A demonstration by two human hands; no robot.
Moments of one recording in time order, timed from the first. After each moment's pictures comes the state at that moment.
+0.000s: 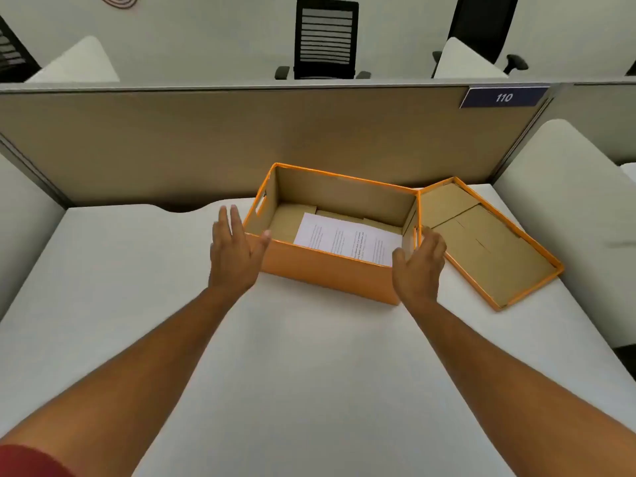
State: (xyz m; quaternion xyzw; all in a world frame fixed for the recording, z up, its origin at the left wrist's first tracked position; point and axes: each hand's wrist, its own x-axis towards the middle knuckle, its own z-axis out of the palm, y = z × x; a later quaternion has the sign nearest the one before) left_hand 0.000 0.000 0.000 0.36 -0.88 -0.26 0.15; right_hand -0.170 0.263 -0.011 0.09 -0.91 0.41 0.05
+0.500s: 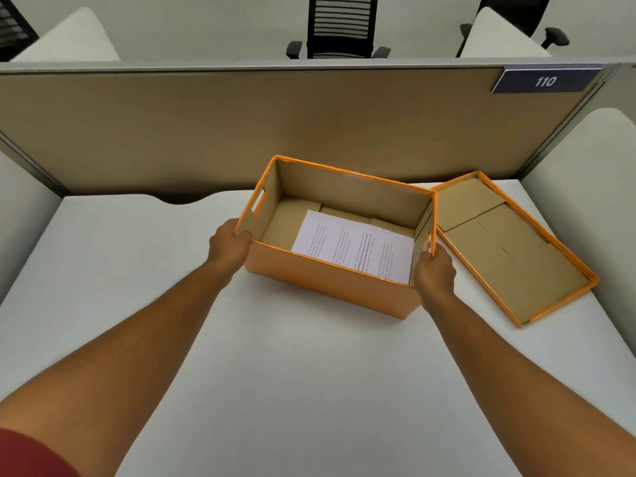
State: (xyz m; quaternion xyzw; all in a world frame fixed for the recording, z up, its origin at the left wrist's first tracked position) left_hand -0.052 -0.047 -0.029 0.49 -0.73 -0.47 0.11; right_hand -0.238 0.252 -0.044 -0.08 -0.88 0.45 -0.12
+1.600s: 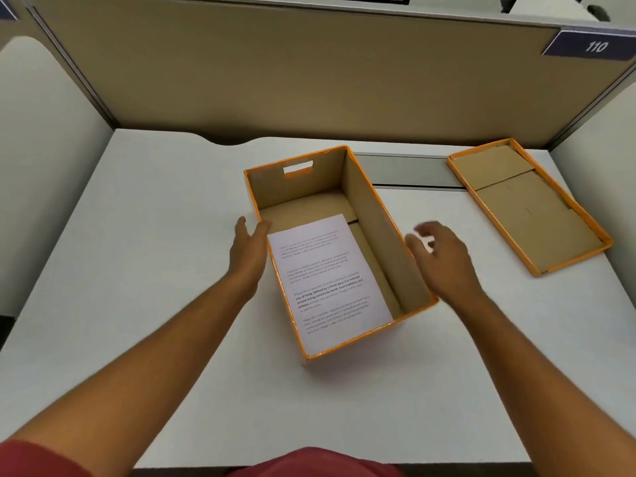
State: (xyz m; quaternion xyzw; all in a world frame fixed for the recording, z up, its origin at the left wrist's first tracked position) left_hand 0.110 0.025 -0.029 0.55 -0.58 -0.59 0.14; right_hand -0.065 0.279 0.030 0.23 -0.90 0.33 -0.13
